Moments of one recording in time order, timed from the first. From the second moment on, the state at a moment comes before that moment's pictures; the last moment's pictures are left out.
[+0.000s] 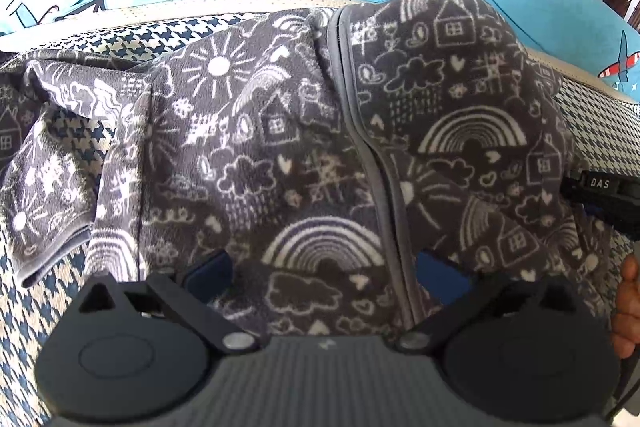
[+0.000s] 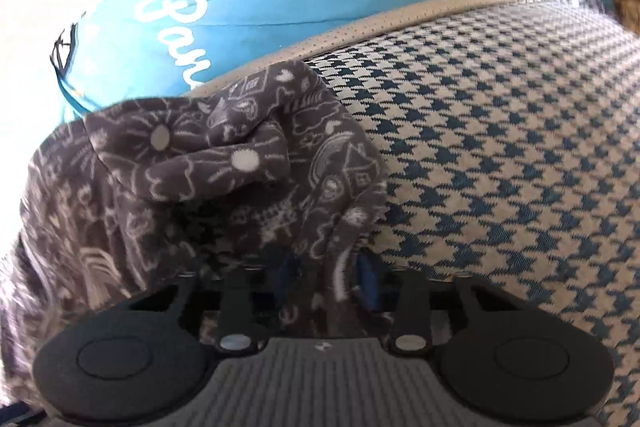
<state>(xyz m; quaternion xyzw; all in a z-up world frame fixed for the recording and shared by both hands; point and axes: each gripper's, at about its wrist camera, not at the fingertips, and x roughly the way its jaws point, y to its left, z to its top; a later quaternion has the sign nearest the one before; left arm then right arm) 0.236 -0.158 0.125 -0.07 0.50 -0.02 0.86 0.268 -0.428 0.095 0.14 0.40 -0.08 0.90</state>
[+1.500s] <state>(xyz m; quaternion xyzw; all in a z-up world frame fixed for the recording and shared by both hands) 0.249 -0.163 0.145 -0.04 0.47 0.00 0.88 0.252 -0.498 0.175 0.08 0.25 -0.32 0.91</state>
